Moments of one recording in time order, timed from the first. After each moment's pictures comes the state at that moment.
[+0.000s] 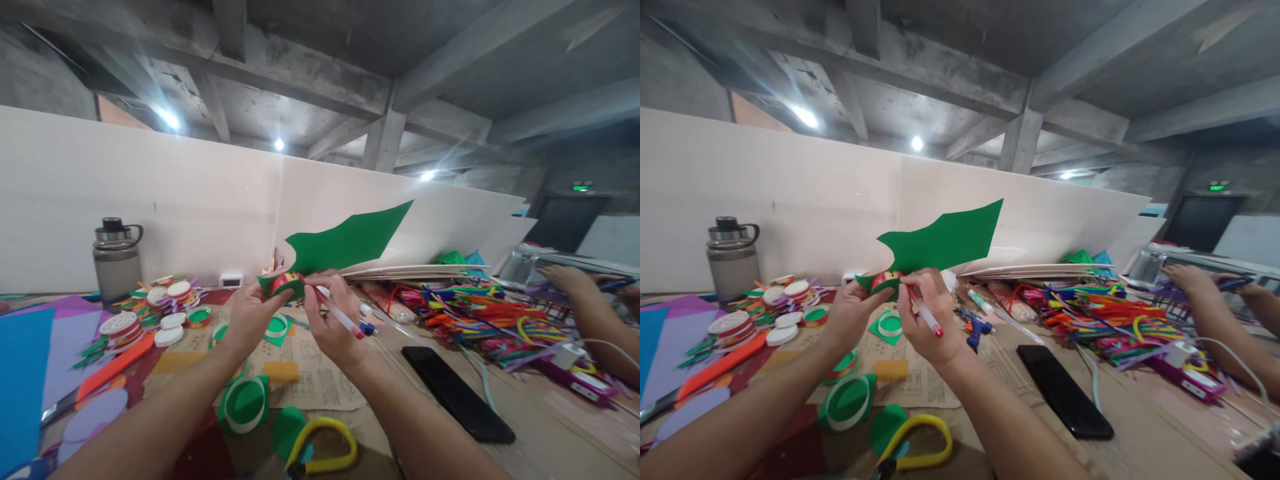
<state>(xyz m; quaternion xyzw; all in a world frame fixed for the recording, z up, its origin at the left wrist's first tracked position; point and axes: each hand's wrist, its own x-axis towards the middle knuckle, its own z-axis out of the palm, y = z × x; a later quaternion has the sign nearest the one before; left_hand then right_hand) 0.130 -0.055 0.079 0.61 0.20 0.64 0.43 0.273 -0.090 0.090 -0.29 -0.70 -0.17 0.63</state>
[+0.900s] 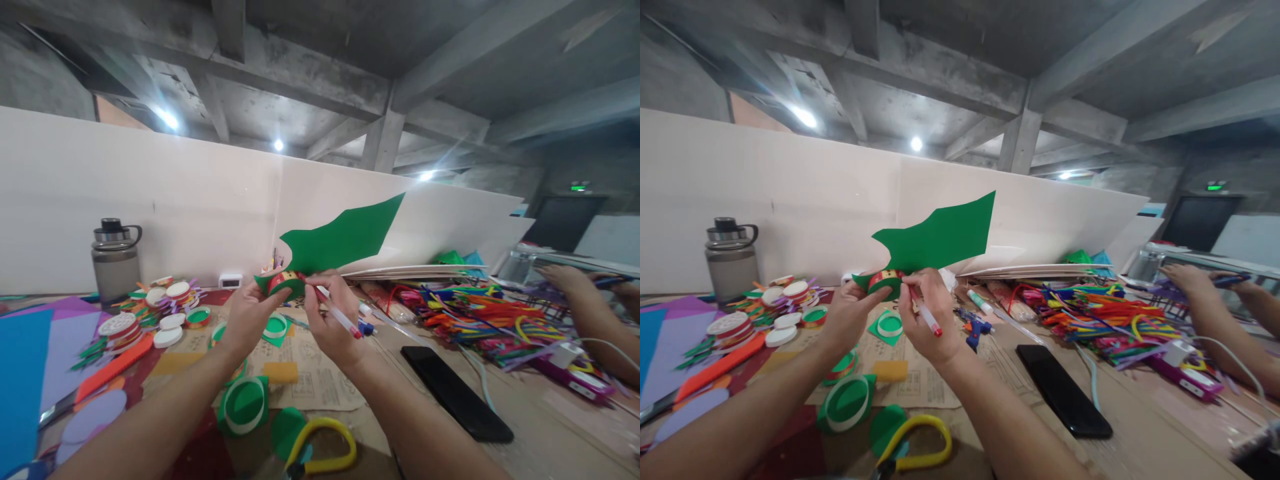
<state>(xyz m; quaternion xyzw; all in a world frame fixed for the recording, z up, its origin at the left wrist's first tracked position) 0.129 -0.052 0.078 0.60 0.23 0.65 0.42 0.274 -0.086 0.087 -0.30 -0.69 -0.20 0.62</state>
